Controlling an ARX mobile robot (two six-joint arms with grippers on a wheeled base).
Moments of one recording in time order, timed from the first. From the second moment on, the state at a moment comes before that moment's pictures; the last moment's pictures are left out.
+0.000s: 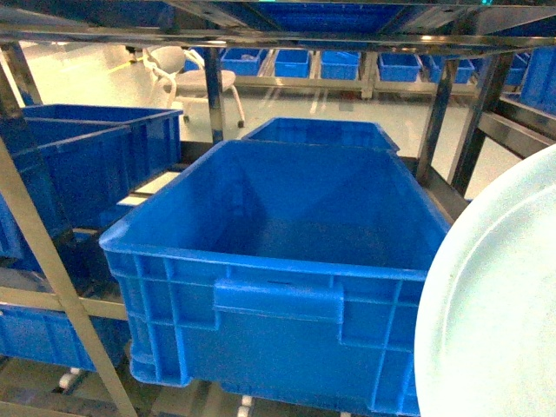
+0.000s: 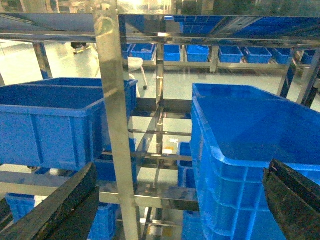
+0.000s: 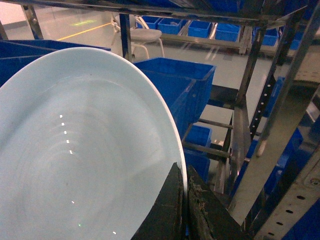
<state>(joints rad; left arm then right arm) 0.00 0.01 0.01 -0.01 0.00 0.00 0.07 0.19 0.09 -0.01 -0.17 -0.03</state>
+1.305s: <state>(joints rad) 0.00 0.01 0.01 0.00 0.00 0.00 0.07 0.19 0.09 -0.01 -0.17 -0.03</state>
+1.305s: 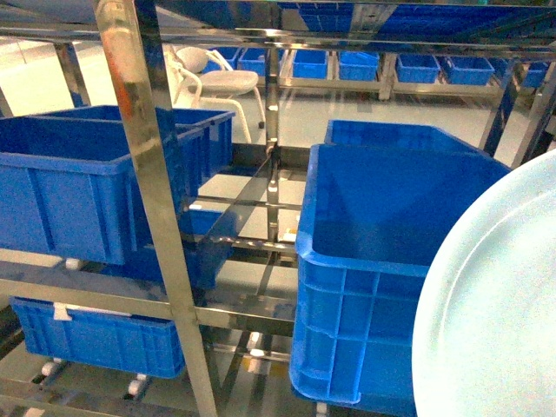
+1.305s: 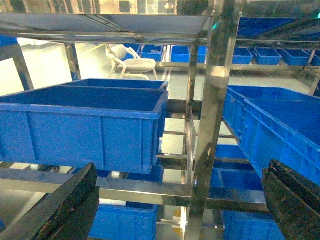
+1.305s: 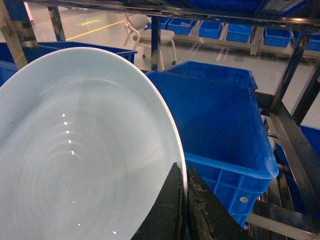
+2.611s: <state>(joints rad) 0.00 0.01 0.01 0.00 0.00 0.00 0.09 0.39 0.11 0.20 -0.17 -0.02</state>
